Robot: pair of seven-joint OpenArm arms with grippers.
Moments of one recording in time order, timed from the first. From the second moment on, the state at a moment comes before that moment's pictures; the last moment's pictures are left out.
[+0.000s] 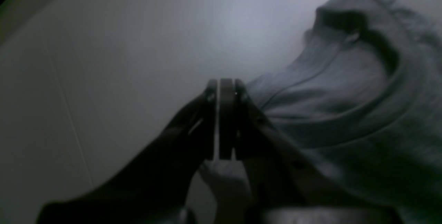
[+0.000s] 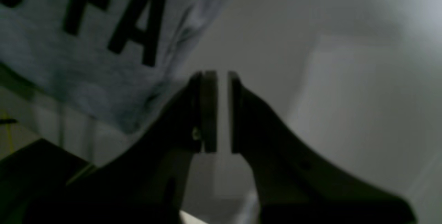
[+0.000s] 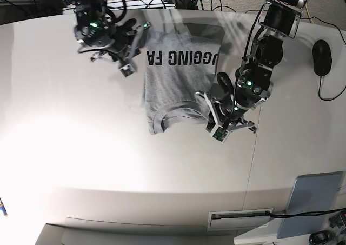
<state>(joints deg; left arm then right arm) -6.5 -15.0 19.1 92.2 -11.2 -12.4 35.3 -21.6 10.8 -3.5 115.6 11.9 20.5 -65.3</state>
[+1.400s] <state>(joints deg) 51.7 -8.6 -18.4 78.9 -23.3 -36.3 34.8 -49.5 12.4 38.4 72.5 13.3 38.0 -52.5</state>
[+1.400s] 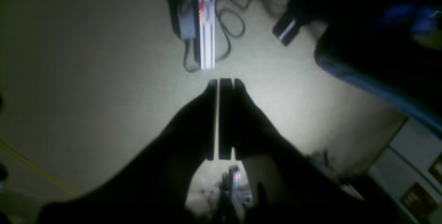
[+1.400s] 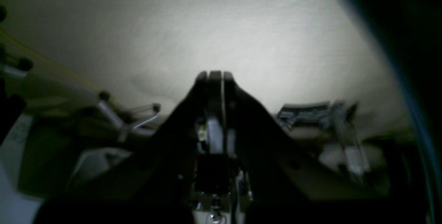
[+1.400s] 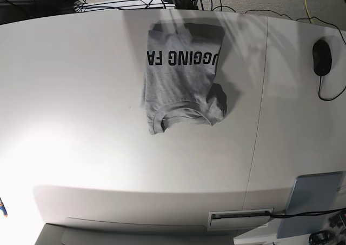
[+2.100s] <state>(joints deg) 14.9 -7.4 -18.5 25.2 -10.1 -32.3 16.1 -13.7 16.9 38.7 23.6 -13.4 39.2 -14.2</state>
